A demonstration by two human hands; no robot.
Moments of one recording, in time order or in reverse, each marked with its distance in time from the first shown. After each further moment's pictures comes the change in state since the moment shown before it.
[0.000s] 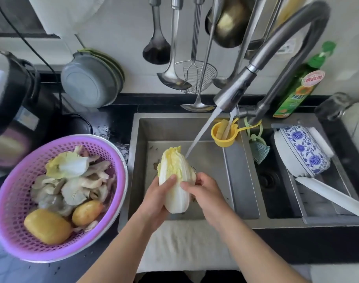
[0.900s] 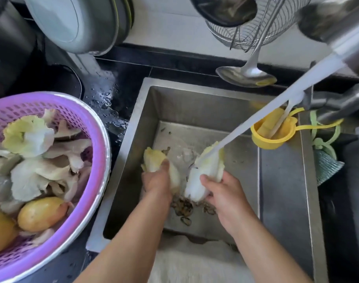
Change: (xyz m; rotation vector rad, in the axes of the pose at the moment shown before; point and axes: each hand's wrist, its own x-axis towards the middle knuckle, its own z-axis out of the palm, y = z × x) left_hand 0.166 -0.060 -0.053 -0.149 0.931 -0.096; right_hand 0.138 0.059 -0.009 0.125 -0.037 0.104
